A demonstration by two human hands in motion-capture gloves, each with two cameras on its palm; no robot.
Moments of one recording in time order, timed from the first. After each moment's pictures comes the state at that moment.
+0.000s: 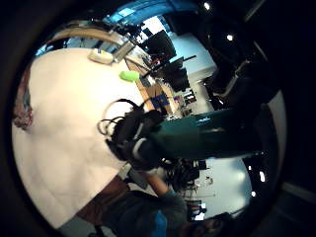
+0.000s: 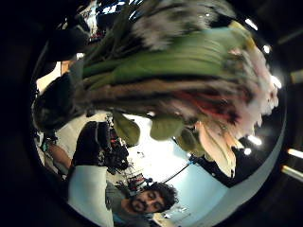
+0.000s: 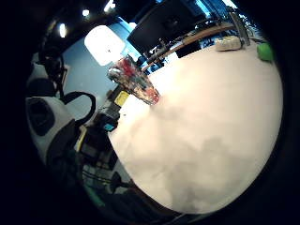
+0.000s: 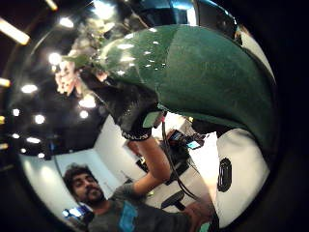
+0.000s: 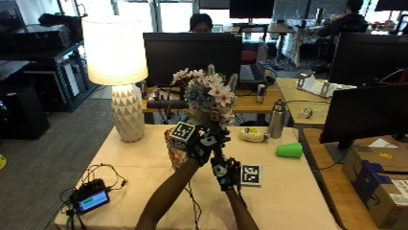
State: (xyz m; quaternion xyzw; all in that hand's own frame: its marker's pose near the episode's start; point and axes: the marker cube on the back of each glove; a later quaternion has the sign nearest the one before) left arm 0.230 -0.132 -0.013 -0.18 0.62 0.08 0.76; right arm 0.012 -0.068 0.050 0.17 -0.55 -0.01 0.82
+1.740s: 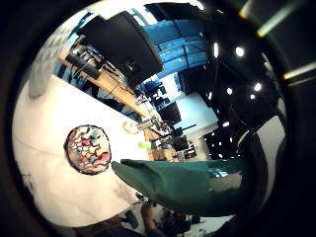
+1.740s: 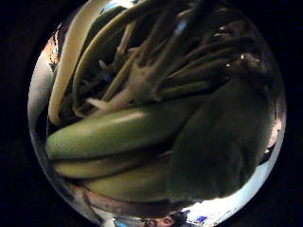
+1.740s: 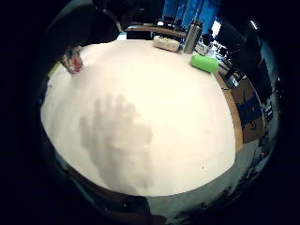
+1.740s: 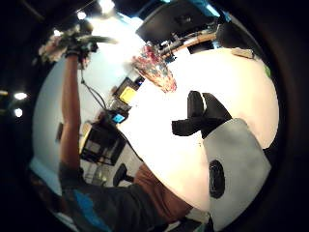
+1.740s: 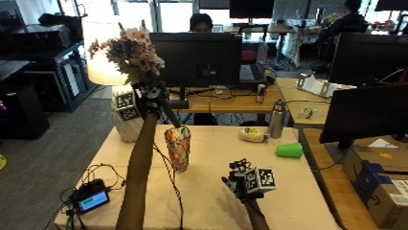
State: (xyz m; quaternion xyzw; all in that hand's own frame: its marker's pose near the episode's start) left arm 0.034 -0.292 -0.149 0.19 0.59 0.00 0.79; right arm 0.088 -0.020 0.072 0.08 -0.12 -0.01 0.99
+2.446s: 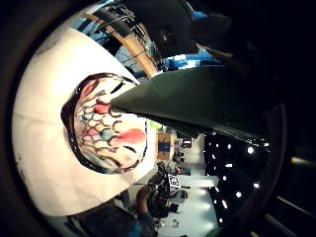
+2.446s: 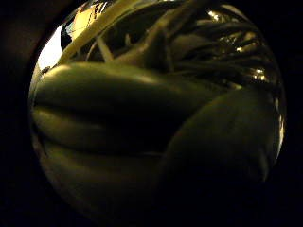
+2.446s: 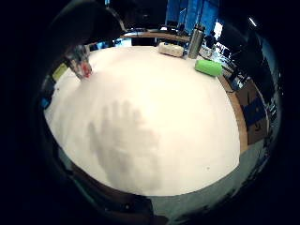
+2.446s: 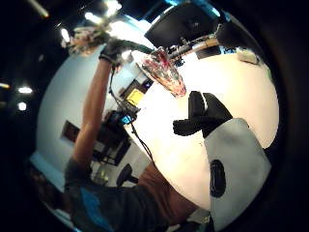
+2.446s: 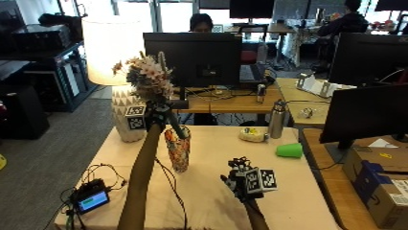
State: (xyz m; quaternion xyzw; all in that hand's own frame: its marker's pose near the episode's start) left arm 0.007 -0.298 -0.029 -0.05 0.60 -0.17 0.78; right arm 0.078 -0.017 0.055 0.11 -0.15 -0.02 0.98
